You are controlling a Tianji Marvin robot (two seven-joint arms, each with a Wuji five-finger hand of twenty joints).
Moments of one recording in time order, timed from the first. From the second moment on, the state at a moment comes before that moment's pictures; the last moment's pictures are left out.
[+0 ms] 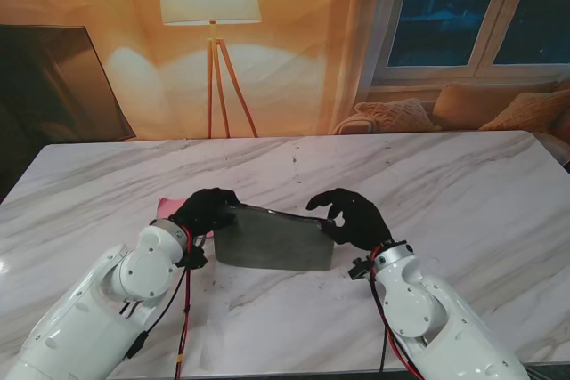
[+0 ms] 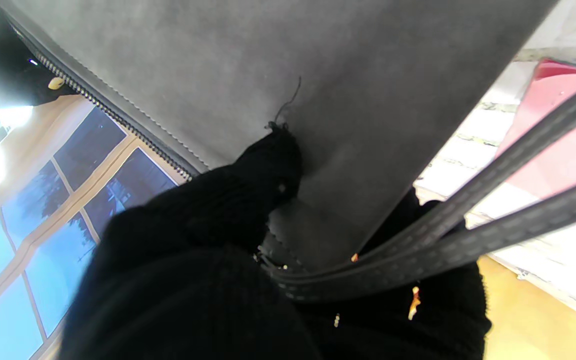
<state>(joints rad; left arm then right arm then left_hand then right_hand) 1.38 -1.12 -1.11 -1.54 0.43 0.07 -0.06 -1.48 -1.17 1.13 -1.46 -0.53 -0.25 -0.30 0.97 -0.56 0.88 -0.21 0.80 0.11 0.89 0.45 0.94 0.31 0.66 1.00 0.61 0.39 1.09 1.00 0.19 0.38 1.32 0.98 0.48 -0.69 1.18 -0.17 0.60 -0.26 0.64 0.52 0.56 0.00 0.64 0.54 0.71 -0.05 0.78 0.50 0.28 0.05 1.17 0.76</state>
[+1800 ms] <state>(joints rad) 1.38 -1.12 -1.11 -1.54 0.43 0.09 -0.06 -1.45 -1.16 1.08 -1.39 -0.65 -0.29 -0.38 0.97 -0.56 0.88 -0.22 0.80 0.12 0.88 0.46 0.94 0.31 0.67 1.00 0.61 0.39 1.10 1.00 0.19 0.38 1.32 1.01 0.73 -0.82 1.21 -0.28 0.75 -0.28 0.99 0.76 0.60 0.00 0.70 0.52 0.76 -0.06 0.77 0.48 0.34 0.05 1.19 0.75</state>
